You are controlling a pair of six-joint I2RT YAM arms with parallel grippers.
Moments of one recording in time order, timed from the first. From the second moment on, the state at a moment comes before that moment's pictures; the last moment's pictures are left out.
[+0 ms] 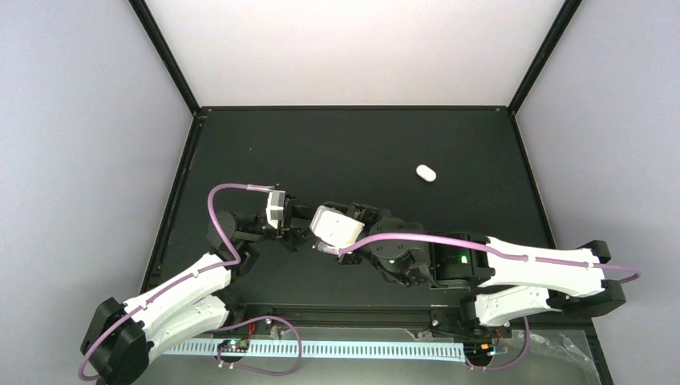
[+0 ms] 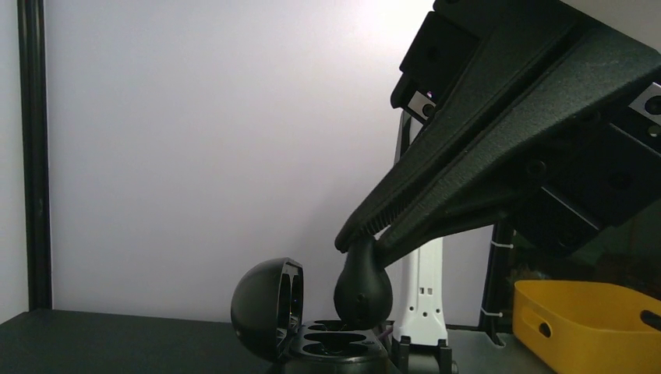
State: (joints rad) left arm -0.65 0.88 0.42 0.98 0.84 -0.48; right arm 1.54 1.20 1.40 -0.50 0.62 -0.39
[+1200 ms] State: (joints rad) left arm -0.65 0.86 0.42 0.97 0.83 -0.48; right arm 1.54 1.21 1.38 -0.48 0.66 -0.40
